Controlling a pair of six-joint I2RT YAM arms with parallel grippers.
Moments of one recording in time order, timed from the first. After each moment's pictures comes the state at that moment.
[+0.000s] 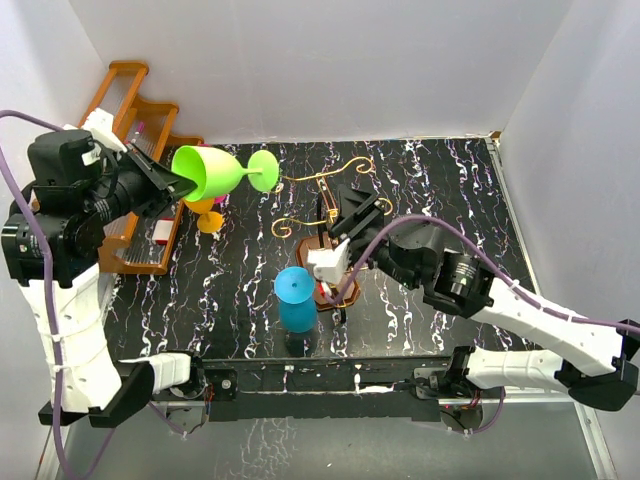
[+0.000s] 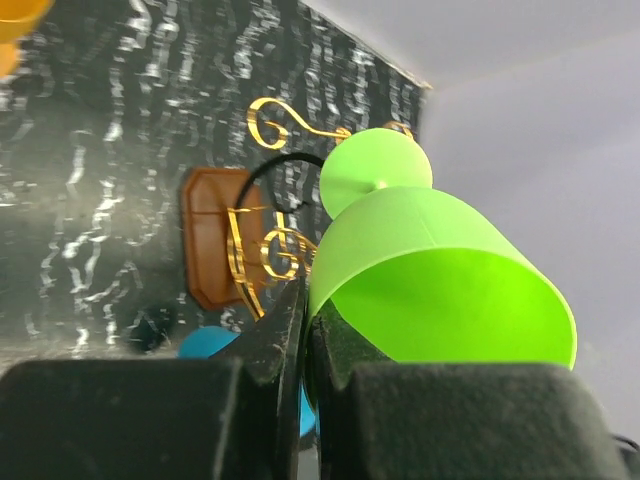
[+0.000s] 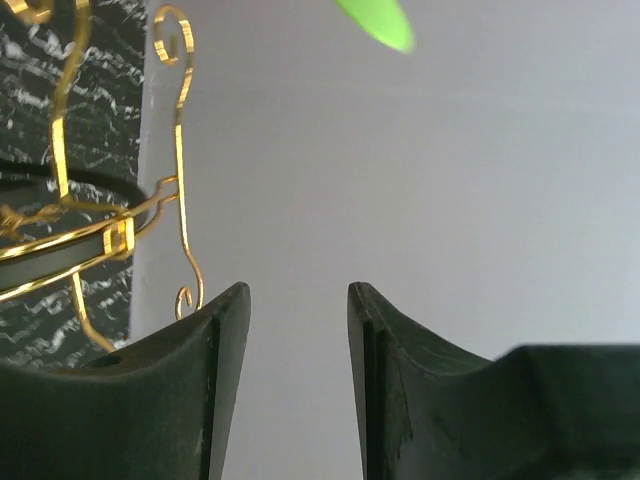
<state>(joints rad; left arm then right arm) -0.05 1.25 2.12 -1.38 0.34 -0.74 1.09 1.04 1.17 -0.29 0.27 -1.59</state>
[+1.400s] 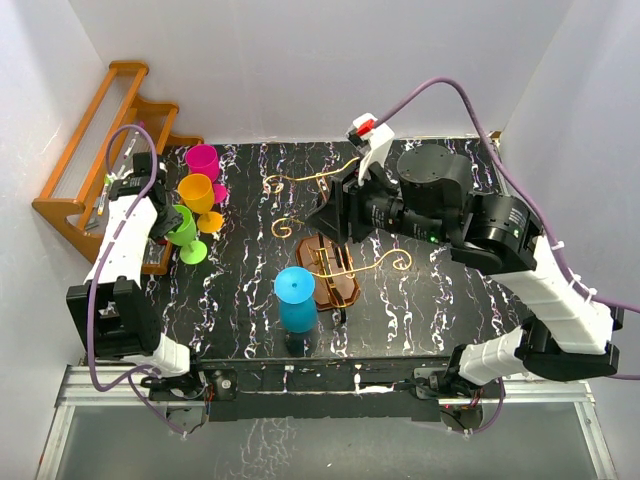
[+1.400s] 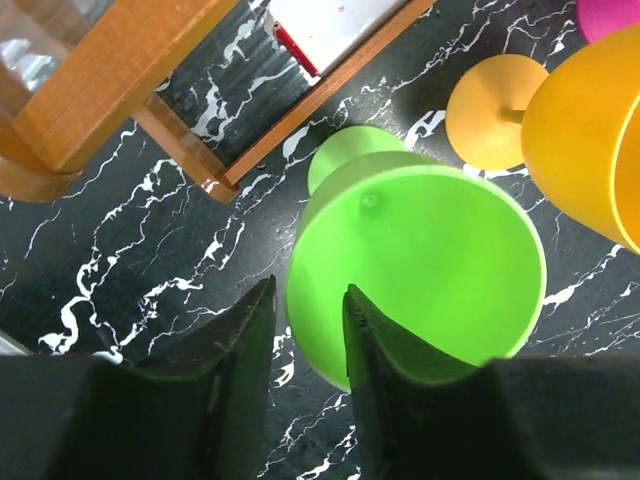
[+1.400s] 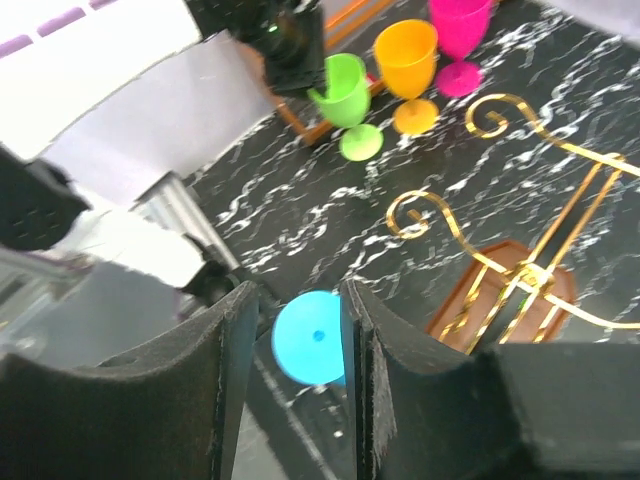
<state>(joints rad) 0.10 1.50 1.35 -1.00 -0.34 -0.61 1.10 1.37 2.04 -0.94 0.11 0.32</state>
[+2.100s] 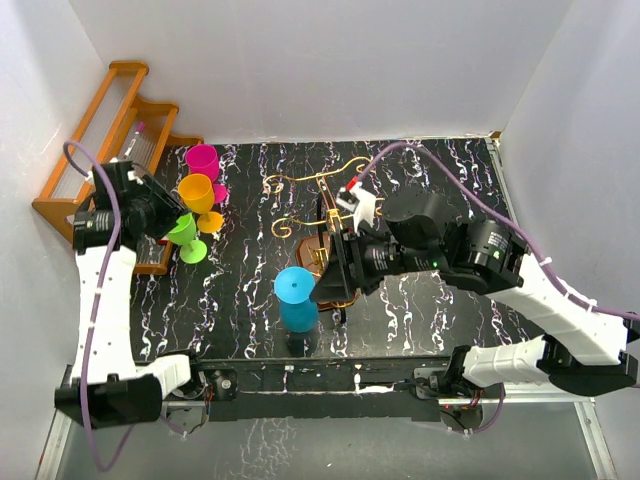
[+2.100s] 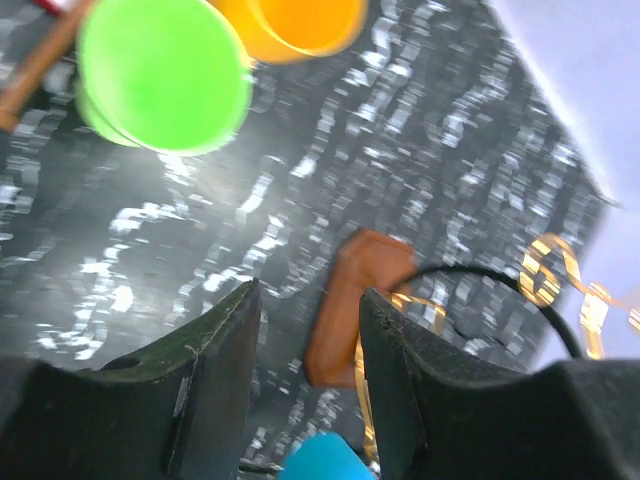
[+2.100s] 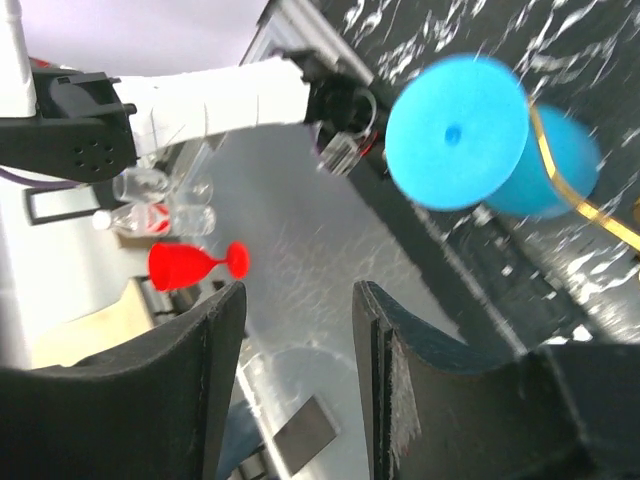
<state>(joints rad) 0.11 1.16 1.40 -1.06 0.02 -0.68 1.10 1.22 1.71 -0.98 -0.26 0.69</state>
